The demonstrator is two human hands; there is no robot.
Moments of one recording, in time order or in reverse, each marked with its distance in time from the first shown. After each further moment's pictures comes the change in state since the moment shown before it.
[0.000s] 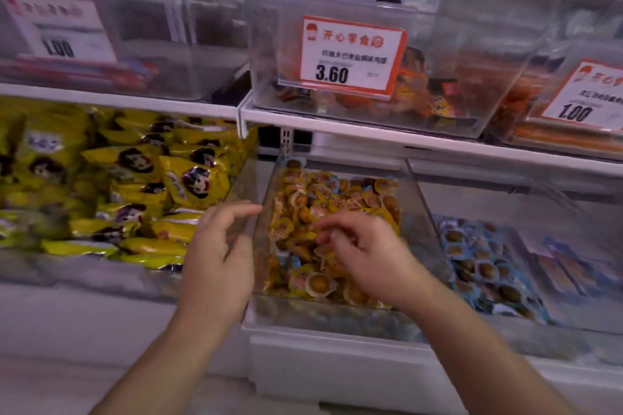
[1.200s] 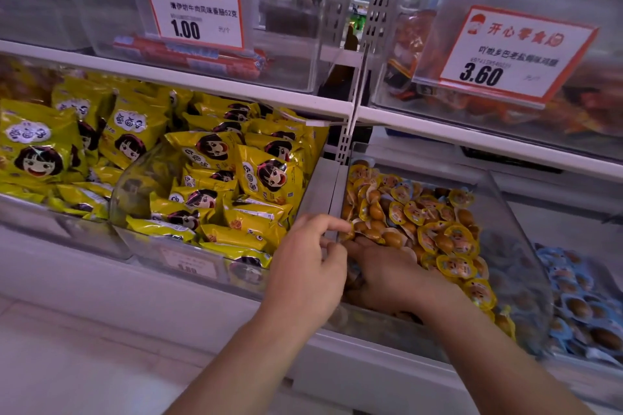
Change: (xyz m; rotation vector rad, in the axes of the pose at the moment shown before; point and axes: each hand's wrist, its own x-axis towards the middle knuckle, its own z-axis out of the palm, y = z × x) left_hand 0.004 -0.014 -0.003 0.040 -0.175 -0.138; right_hand 0.055 0.027 0.080 -0.720 -0.473 0.028
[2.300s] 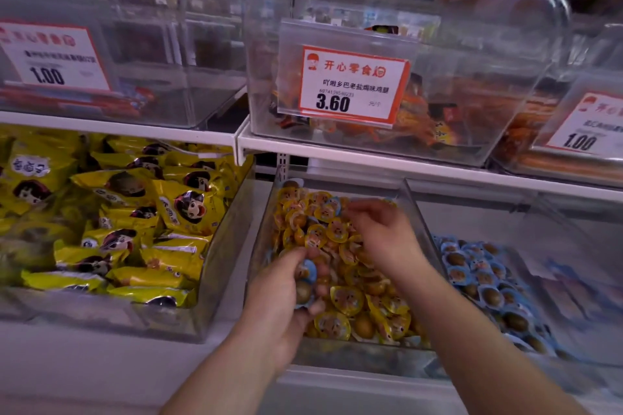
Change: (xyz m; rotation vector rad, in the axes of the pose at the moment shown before) left_hand 0.004 0.048 0.062 -1.000 -0.132 -0.732; right_hand -0.036 0.061 -0.059 0.950 0.698 0.303
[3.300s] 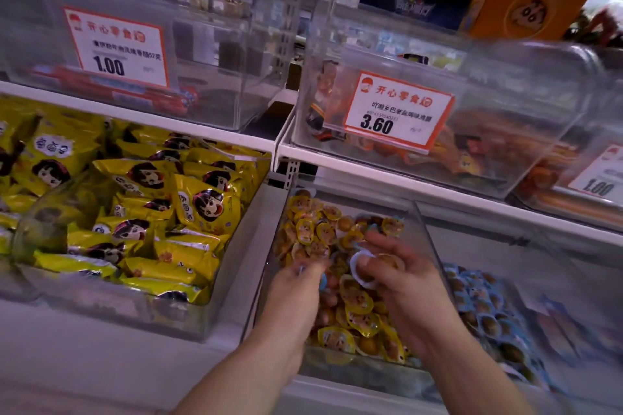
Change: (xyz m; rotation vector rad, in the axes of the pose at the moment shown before) left_hand 0.012 -0.008 -0.007 0.243 0.052 0.129; right_hand -0.048 -0.003 -0.009 0.512 -0.076 0.145
